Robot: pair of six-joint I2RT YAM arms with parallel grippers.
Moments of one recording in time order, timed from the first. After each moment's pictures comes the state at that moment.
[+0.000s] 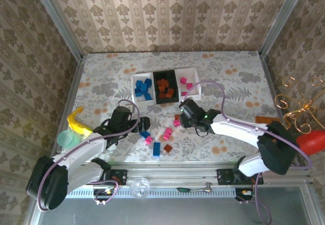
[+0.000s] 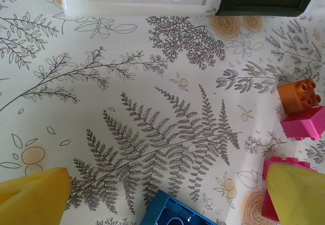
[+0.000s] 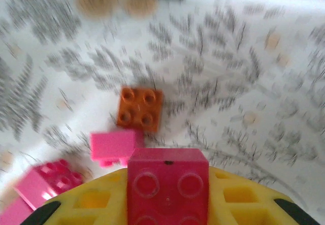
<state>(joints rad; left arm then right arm) -0.58 1.03 0.43 -0.18 0.07 -0.54 0.75 1.42 0.84 -0.38 0.23 0.47</state>
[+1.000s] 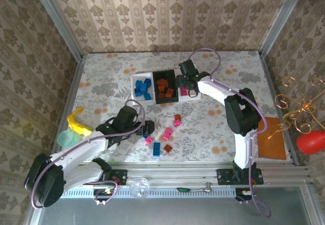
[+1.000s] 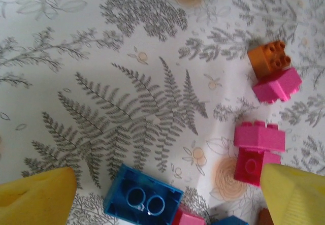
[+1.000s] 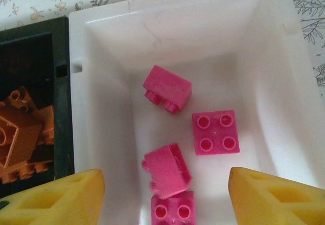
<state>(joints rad) -0.72 1.04 0.52 -0.33 0.07 -0.52 0.45 1.99 1.50 -0.42 0.21 0.47</state>
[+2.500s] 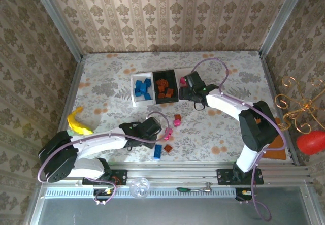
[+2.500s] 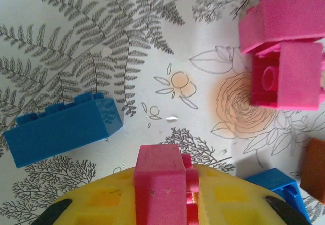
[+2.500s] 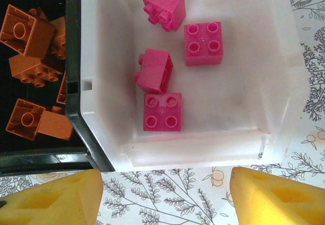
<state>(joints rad) -1.04 1.29 0.67 -0.54 -0.18 -0.46 0.49 1.72 1.17 -0.36 0.18 0.49</state>
